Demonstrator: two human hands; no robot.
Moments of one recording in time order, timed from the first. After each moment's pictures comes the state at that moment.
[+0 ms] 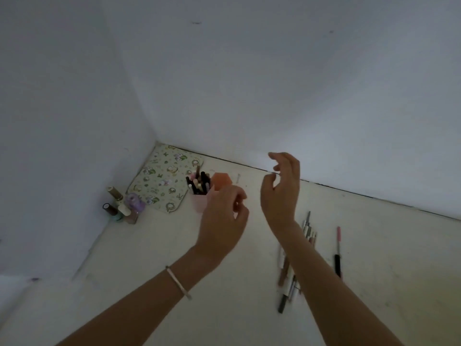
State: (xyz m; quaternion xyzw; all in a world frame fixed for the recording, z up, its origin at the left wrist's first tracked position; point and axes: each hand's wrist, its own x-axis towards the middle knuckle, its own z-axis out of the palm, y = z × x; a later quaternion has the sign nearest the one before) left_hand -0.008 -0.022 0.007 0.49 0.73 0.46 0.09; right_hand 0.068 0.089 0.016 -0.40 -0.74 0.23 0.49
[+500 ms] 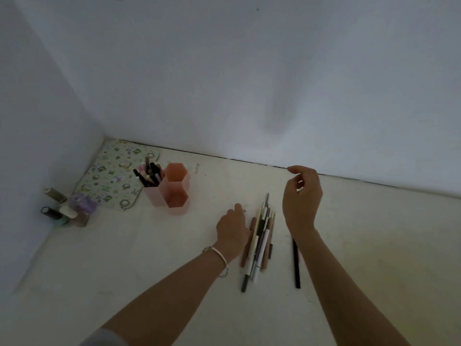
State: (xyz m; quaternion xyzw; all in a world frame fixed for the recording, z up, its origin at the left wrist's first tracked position) left_hand 0.100 0.040 -0.079 0.49 0.82 0.14 0.27; right_hand 0.201 0.118 0.007 -0.53 -0.66 0.21 0.49
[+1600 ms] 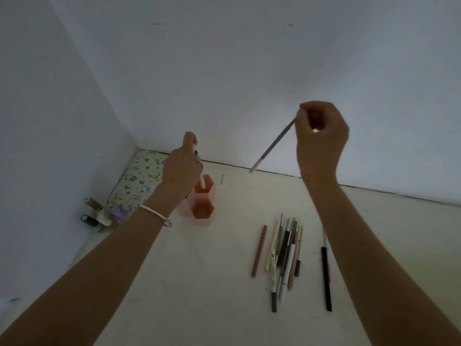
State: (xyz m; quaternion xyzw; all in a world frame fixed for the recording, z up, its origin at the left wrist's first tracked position) left_hand -0.094 0.054 0.042 0.45 0.84 0.27 0.09; right_hand 0.111 0.150 0.124 -0.43 -0.63 0.31 0.57
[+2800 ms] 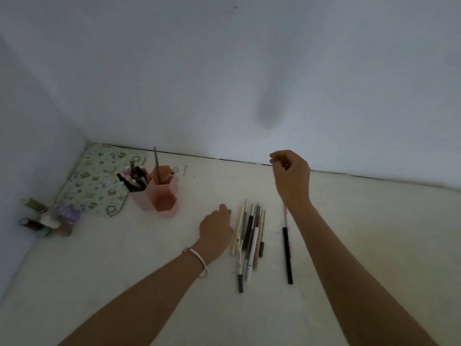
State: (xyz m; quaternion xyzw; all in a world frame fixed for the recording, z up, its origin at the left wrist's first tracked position) left_hand 0.082 0.032 -0.069 0.54 0.80 0.11 0.24; right_hand 0.199 0.155 0.028 -0.56 -0.66 0.32 0.39
